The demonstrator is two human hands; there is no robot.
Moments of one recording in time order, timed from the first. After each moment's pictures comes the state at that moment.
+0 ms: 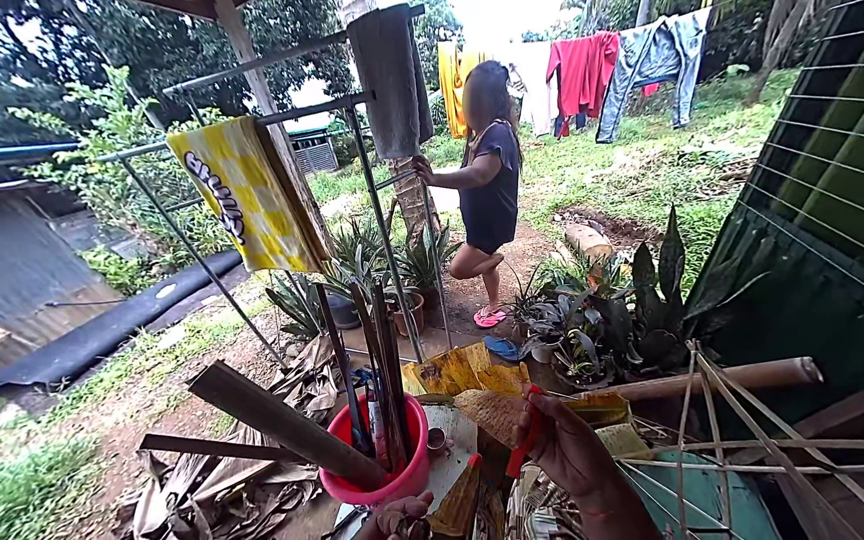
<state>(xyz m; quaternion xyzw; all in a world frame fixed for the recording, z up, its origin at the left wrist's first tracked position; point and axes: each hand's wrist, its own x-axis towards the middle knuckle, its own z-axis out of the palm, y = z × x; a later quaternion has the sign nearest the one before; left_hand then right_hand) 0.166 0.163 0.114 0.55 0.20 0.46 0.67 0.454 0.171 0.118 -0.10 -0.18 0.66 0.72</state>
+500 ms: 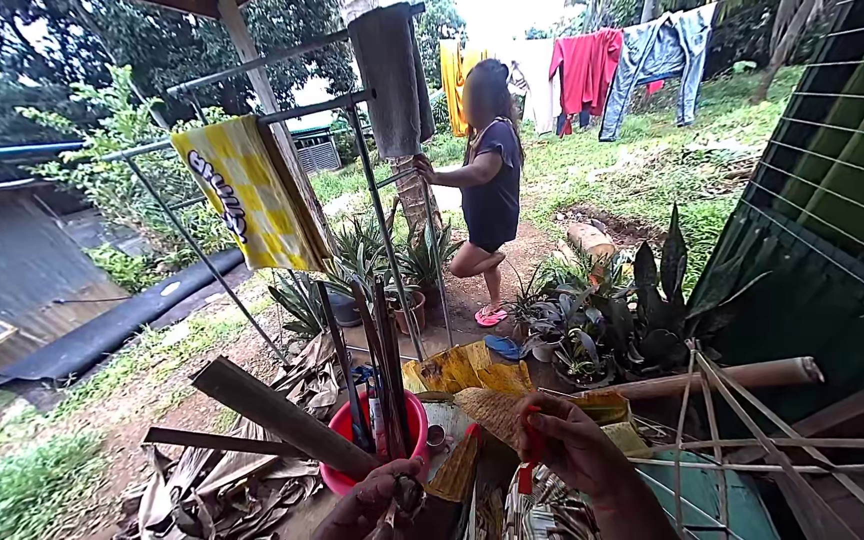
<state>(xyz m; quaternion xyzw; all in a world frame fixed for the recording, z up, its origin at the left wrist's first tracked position) 0.168 0.177 0.148 0.61 0.10 0.46 0.63 0.479 0.164 0.106 -0.12 -0.38 0.65 0.65</state>
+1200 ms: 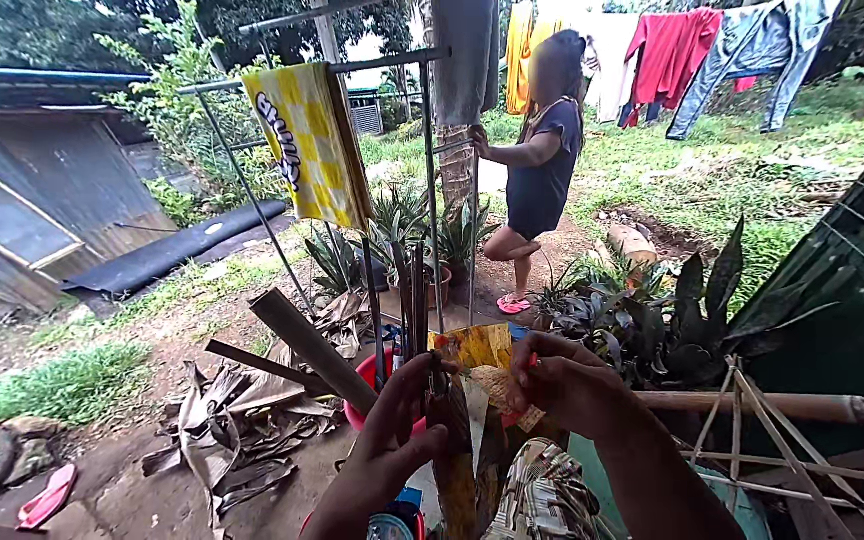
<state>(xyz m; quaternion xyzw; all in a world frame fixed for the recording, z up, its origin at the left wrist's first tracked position) 0.176 0.206 0.168 0.75 0.08 0.47 0.47 0.440 0.181 0.193 -0.12 -0.56 0.62 0.53</state>
